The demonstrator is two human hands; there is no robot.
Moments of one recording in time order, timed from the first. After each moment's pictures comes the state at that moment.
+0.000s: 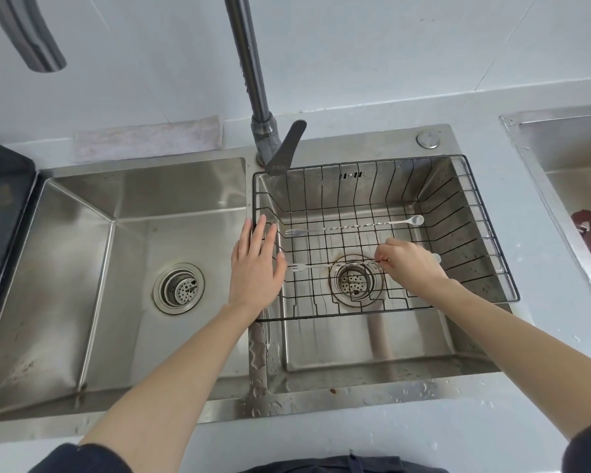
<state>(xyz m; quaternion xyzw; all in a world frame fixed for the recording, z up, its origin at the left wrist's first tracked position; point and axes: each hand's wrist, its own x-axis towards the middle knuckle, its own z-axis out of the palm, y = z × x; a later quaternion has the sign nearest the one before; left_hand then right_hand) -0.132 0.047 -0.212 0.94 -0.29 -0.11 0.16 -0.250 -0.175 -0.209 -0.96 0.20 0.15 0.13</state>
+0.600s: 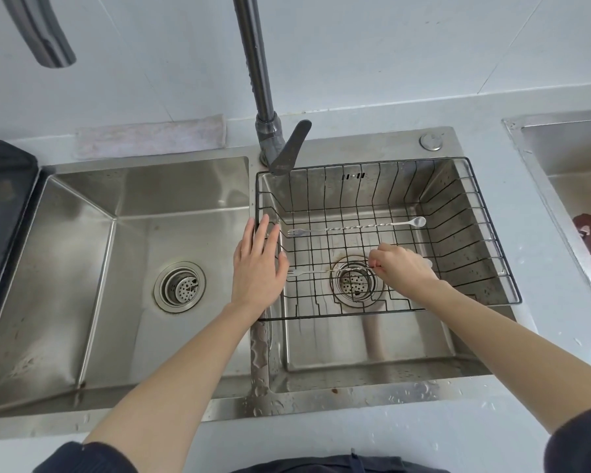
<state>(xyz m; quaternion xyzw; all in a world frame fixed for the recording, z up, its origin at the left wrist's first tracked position) -0.133 0.047 -0.208 0.94 -0.29 -0.11 0.16 -0.243 -0.164 -0.210 -0.96 0.18 0.20 0.11</state>
